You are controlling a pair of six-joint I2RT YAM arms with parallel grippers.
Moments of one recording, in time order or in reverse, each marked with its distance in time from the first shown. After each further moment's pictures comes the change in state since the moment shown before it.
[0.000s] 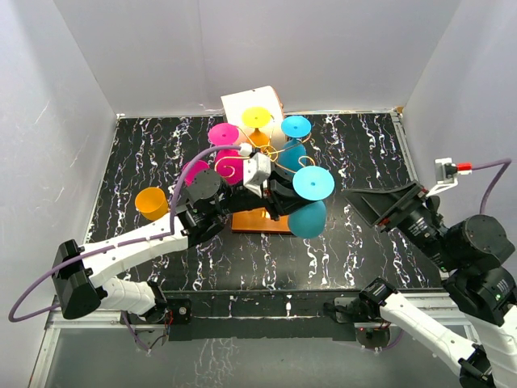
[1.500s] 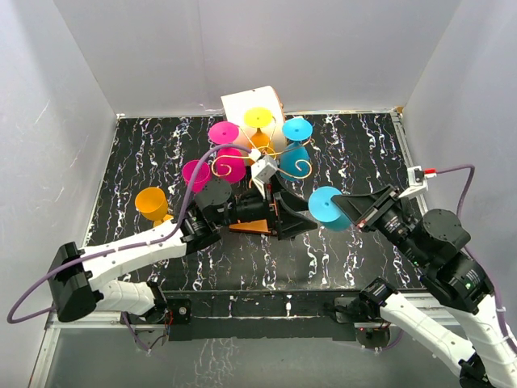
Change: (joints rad) left arm -0.006 -0.015 -0.117 -0.140 -0.046 -0.309; right arm 0.002 -0.016 -0.202 -0.011 0.071 0.089
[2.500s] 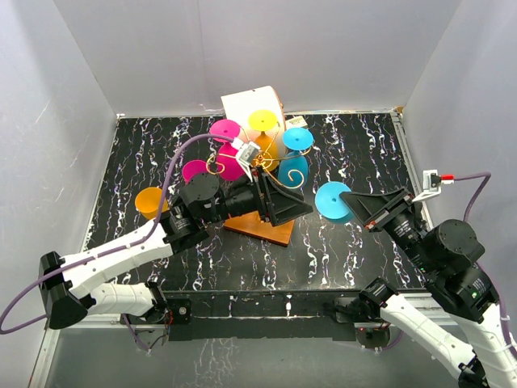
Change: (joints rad) left arm 0.000 -0.103 0.067 -0.168 -0.140 -0.294; right arm 0.000 -0.073 -0.018 0.064 0.046 -0.019
